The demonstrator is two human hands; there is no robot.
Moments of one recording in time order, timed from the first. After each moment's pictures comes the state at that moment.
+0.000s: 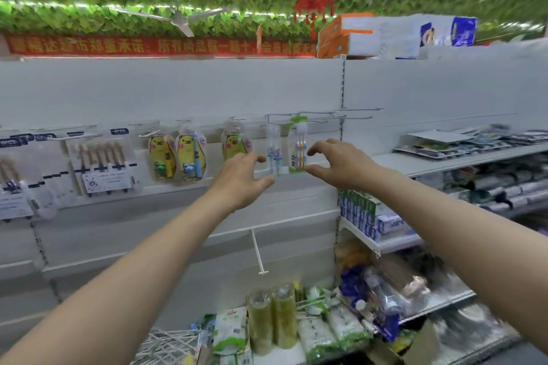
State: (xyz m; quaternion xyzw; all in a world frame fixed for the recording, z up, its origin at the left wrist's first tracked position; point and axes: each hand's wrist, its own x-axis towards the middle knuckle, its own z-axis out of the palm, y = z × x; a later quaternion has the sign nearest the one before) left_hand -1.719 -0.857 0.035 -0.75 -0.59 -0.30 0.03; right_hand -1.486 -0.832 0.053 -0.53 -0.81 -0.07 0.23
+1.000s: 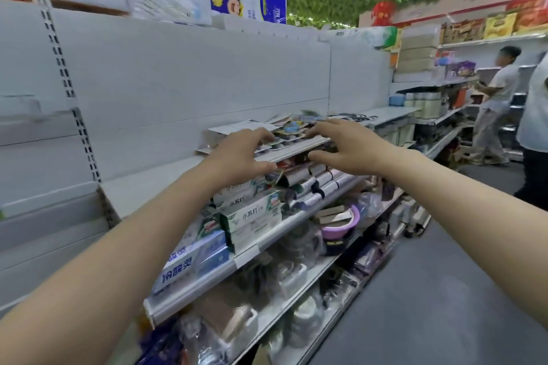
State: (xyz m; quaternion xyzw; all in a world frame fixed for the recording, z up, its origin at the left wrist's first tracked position) left_hand -1.103 -0.593 0.019 -0.91 -0.32 -0.25 -0.02; right_hand -0.878 -0.695 0.029 -0.67 -0.71 -0.14 0.18
